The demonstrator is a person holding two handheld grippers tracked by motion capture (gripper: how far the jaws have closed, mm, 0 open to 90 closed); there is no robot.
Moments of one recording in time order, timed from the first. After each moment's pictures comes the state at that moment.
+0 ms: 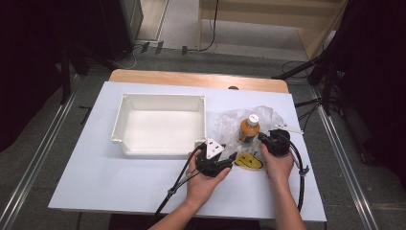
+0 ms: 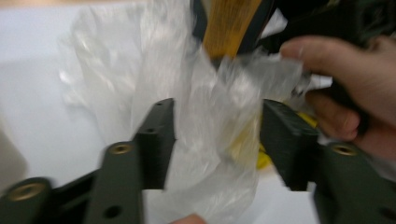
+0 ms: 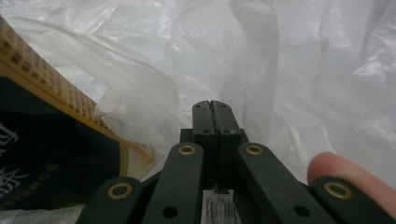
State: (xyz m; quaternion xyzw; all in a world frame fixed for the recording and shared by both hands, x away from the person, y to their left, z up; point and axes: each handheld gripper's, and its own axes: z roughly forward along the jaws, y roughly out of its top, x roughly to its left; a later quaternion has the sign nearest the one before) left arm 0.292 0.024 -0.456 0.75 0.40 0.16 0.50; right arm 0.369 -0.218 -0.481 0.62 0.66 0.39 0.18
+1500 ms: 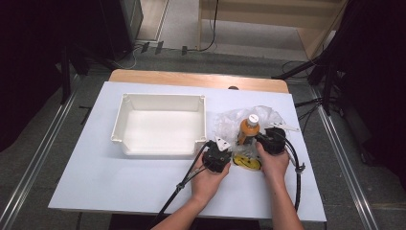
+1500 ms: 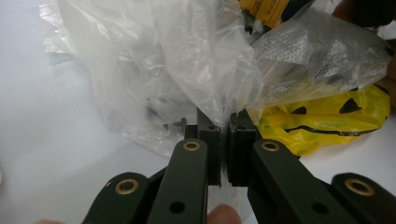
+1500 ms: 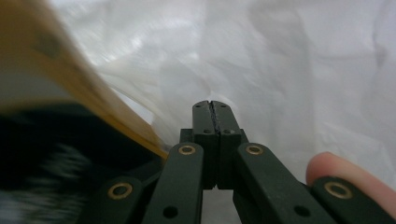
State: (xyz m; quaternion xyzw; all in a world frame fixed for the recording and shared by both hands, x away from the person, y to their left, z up) left arm 0.316 0.002 -0.480 0.80 0.44 0.14 0.39; right arm 0.373 -0.205 -0.477 0.61 0.66 0.40 0.16
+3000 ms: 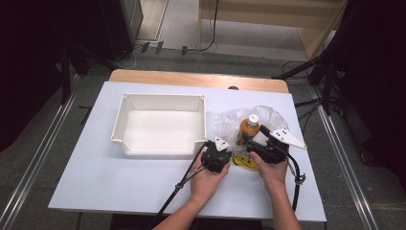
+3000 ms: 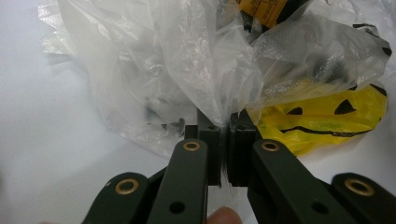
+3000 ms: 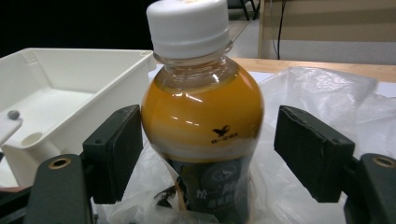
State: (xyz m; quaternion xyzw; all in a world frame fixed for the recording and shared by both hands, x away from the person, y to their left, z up) left arm 0.316 0.006 -0.479 0.79 0.44 0.13 0.40; right arm 0.319 -0.185 -0.435 0.49 0.64 0.53 0.26
